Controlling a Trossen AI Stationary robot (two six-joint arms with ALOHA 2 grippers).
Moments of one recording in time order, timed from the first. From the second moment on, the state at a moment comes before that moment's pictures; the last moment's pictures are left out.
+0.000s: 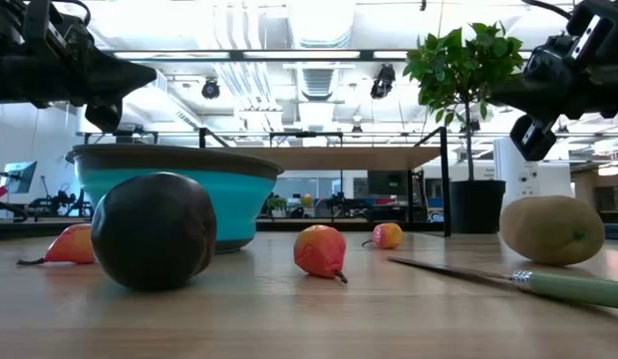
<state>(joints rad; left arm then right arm) 0.05 0.01 0.01 0.13 -0.13 -0.21 -0.18 0.12 0.03 0.06 -0.20 0.68</state>
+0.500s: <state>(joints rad) 0.05 0.01 0.01 0.19 -0.13 -0.31 -0.18 0.12 0.03 0.26 -0.10 0.74</state>
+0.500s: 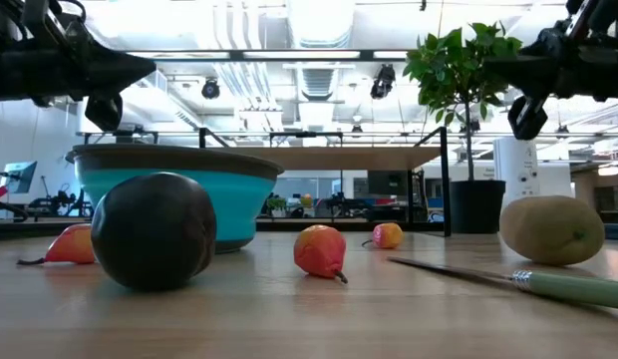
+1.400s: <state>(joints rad) 0.05 0.01 0.01 0.28 -0.16 -0.53 -0.10 0.50 0.44 -0.04 -0.12 0.74</state>
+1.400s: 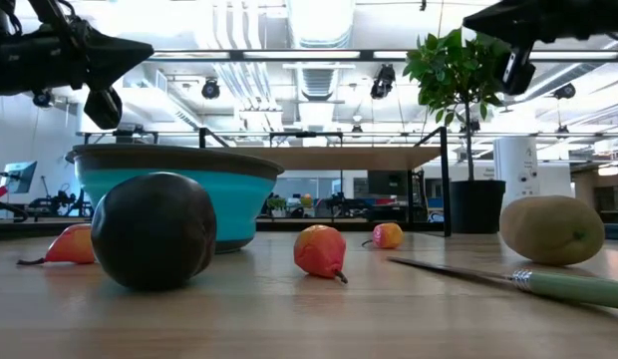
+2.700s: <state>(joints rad) 0.05 0.01 0.01 0.27 -0.16 -0.46 0.31 1.14 1.07 -0.87 0.03 1.03</state>
